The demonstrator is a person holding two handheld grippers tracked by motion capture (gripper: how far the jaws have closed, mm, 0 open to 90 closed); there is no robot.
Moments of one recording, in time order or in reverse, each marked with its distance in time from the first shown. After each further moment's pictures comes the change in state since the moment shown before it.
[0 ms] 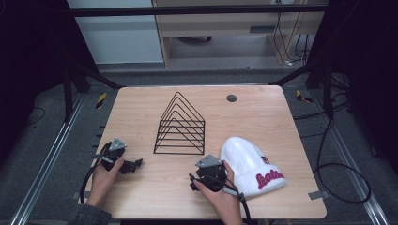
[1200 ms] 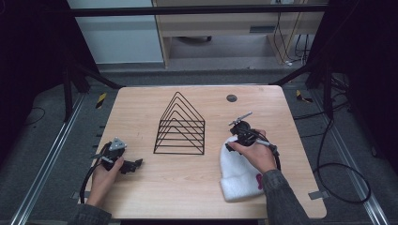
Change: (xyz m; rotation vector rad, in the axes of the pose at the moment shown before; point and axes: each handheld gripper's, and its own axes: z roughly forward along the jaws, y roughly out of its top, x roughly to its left) left arm 0.000 0.000 0.000 0.000 0.000 0.000; right arm -0.157 0.043 0.015 0.296 0.003 0.052
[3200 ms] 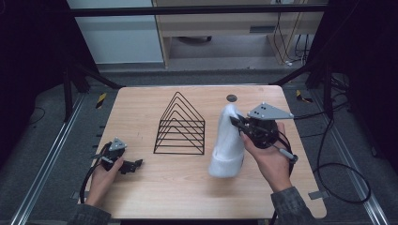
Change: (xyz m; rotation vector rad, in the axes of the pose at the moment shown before) left arm 0.000 0.000 -0.001 0.000 -0.006 0.007; right arm 0.041 0.000 -0.159 -0.648 0.011 -0.044
